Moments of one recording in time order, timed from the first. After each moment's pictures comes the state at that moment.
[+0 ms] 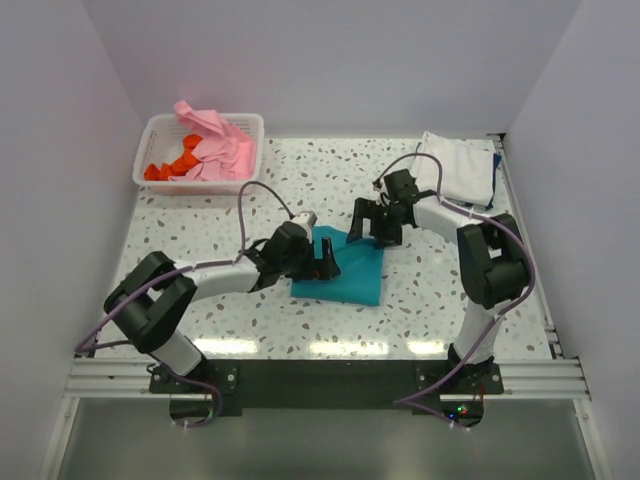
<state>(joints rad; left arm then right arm) -0.72 1.60 0.75 0.12 0.09 -0.68 0.33 1.86 1.19 -0.42 -0.35 0.44</state>
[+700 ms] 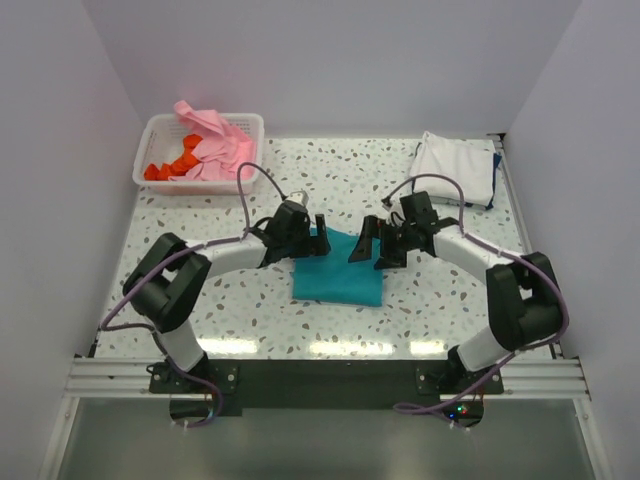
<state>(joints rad) -0.64 1.71 0.93 -0.01 -0.05 -0.66 0.33 1.53 0.90 -0.35 -0.54 0.49</state>
